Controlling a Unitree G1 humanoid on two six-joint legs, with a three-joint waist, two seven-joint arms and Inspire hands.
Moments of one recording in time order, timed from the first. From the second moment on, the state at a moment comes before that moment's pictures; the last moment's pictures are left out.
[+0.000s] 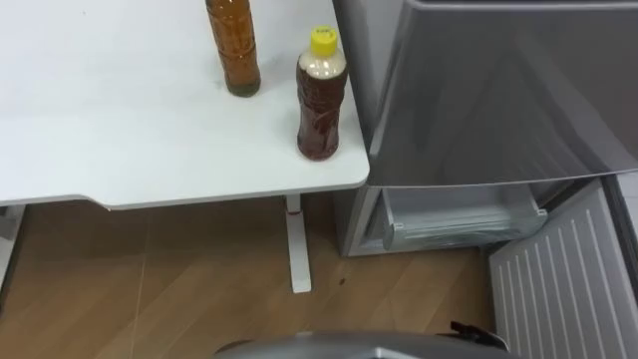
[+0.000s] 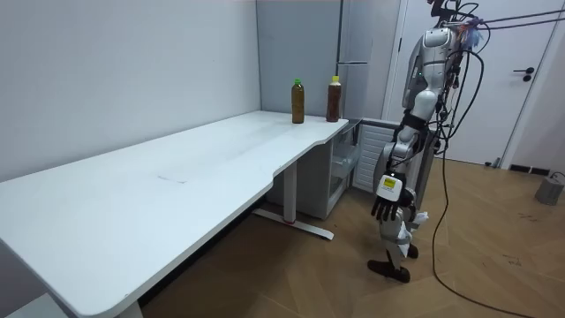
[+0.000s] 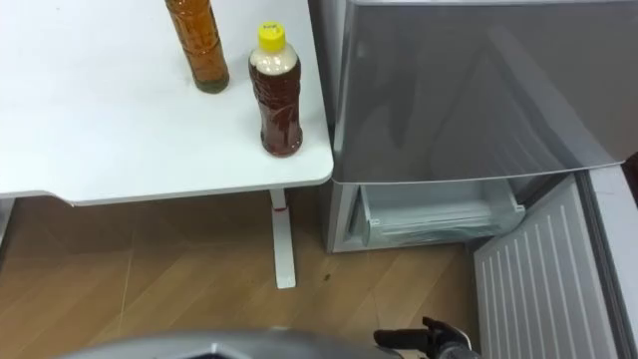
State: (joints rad) left arm 0.23 0.17 0.06 1.12 0.29 0.24 0.04; right arm 0.10 -0.22 0.09 1.20 0.28 0.08 0.07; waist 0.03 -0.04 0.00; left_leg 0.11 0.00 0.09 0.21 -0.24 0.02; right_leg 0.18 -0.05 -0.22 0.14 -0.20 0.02
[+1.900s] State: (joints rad) left arm 0.27 0.15 0.36 0.62 -0.47 -0.10 0.72; right arm 0.16 -0.23 0.00 1.19 0.34 0.02 0.07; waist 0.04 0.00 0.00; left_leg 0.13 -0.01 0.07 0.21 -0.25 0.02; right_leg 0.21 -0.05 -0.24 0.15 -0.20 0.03
